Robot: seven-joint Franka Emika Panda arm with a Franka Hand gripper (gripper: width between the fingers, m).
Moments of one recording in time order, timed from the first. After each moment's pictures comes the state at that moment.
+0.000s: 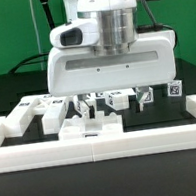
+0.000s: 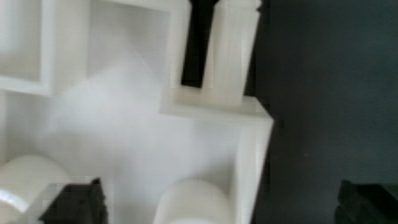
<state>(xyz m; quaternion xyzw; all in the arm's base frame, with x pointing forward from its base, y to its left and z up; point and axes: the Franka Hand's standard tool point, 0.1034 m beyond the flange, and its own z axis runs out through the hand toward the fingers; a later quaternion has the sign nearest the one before) 0.592 -0.011 0.035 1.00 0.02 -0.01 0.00</state>
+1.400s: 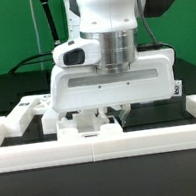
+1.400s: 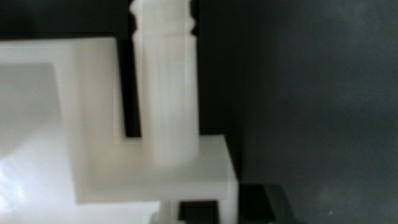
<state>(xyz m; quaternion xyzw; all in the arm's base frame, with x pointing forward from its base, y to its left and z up) 0.585 -0.010 0.010 1.00 0.02 -0.02 0.00</state>
